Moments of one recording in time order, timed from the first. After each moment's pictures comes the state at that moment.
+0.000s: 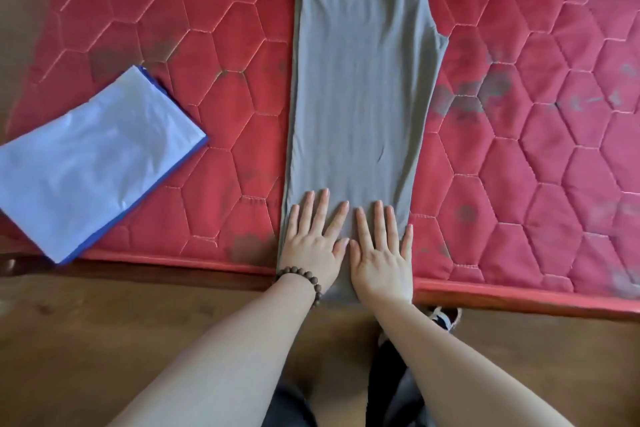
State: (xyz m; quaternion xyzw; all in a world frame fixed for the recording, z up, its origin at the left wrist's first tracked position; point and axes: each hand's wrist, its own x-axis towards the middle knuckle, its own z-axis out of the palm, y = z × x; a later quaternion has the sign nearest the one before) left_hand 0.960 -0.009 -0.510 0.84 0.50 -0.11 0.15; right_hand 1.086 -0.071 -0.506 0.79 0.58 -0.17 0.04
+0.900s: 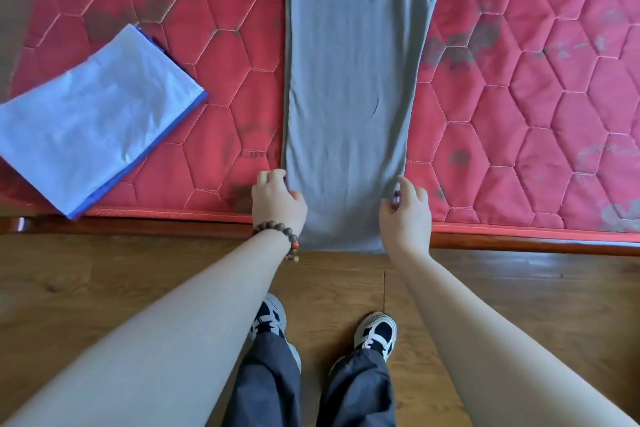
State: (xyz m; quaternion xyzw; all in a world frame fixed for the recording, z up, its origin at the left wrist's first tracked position) left_hand 0.929 -0.018 -0.463 0.61 0.72 0.09 0.30; right_hand 1.091 -0.096 -0.455 0.88 0.32 -0.29 -0.22
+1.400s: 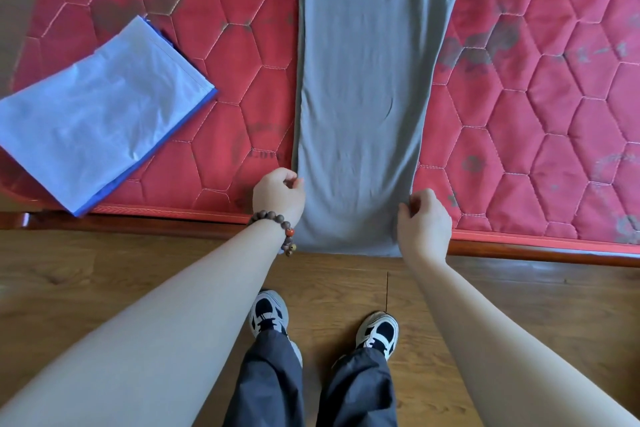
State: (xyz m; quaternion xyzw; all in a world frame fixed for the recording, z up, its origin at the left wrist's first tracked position) left_hand 0.915 0.003 -0.465 0.56 0.73 0.12 0.38; right_hand 1.099 -0.094 -0.468 0.90 0.30 -0.25 -0.19
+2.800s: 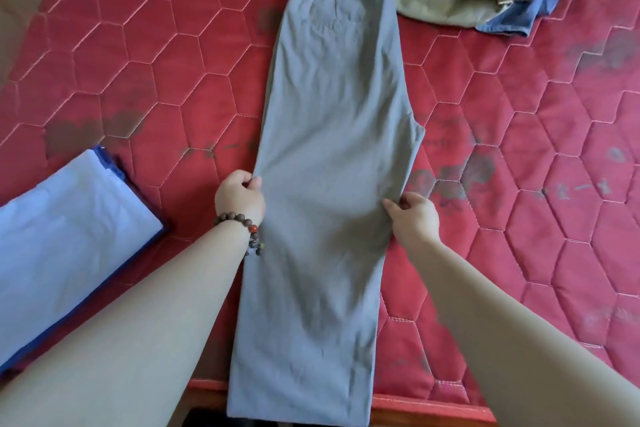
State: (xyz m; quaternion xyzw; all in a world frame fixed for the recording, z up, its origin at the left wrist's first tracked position) left_hand 0.989 0.219 -0.482 0.50 0.78 0.18 0.32; right_hand 1.228 0.133 -0.479 0.85 0.27 -0.37 -0.25
